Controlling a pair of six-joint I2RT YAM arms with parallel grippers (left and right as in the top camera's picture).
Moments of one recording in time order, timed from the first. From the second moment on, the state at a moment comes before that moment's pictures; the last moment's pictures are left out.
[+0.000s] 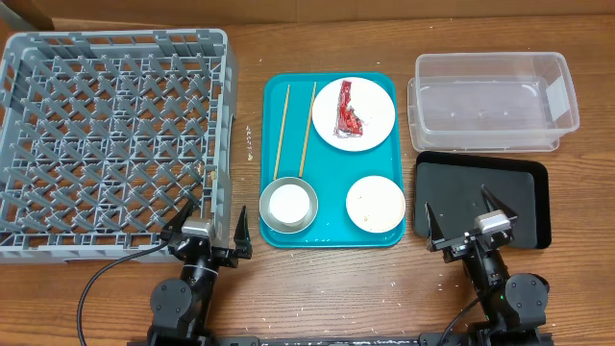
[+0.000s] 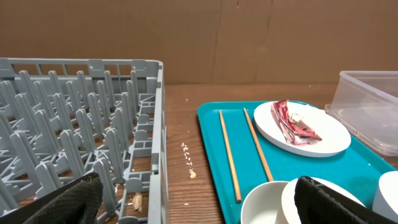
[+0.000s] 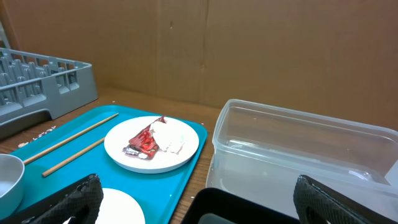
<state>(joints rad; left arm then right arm) -0.14 0.02 0.01 -0.08 0.02 -0.08 0.11 0.01 0.02 -0.02 -0.16 -0.10</state>
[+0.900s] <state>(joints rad) -0.14 0.02 0.01 0.03 0.14 -0.08 0.11 0.01 0.02 0.02 -0.27 -0.09</state>
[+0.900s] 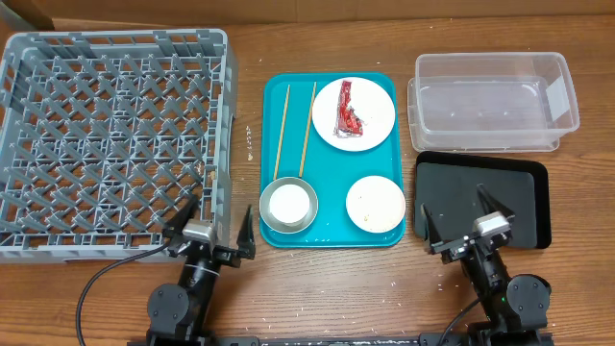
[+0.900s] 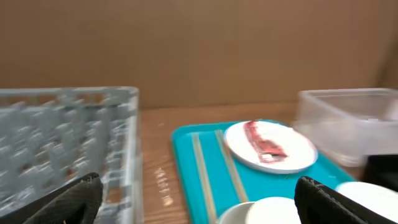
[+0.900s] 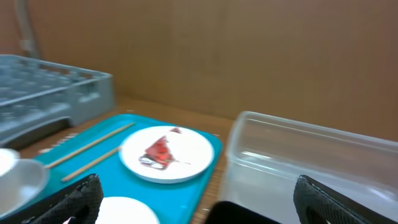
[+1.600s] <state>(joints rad) -0.14 0.18 0.39 -0.28 0.33 -0.15 0.11 0.13 0.30 -0.01 -0.76 0.20</state>
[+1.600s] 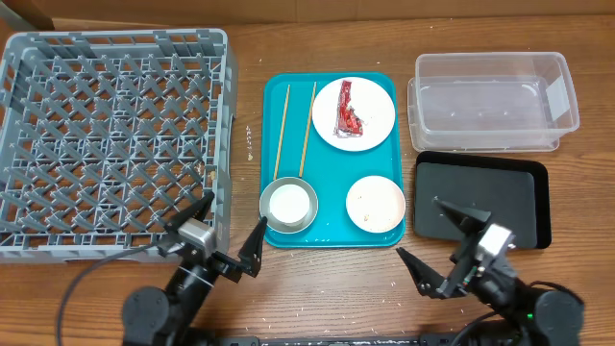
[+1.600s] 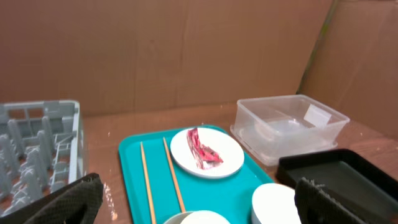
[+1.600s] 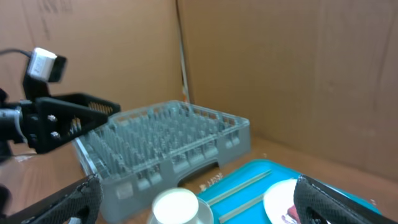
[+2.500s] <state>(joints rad) -0.14 0.96 1.16 -0.89 0.33 -0.16 0.19 1.59 1.40 -0.65 -0.71 0.23</state>
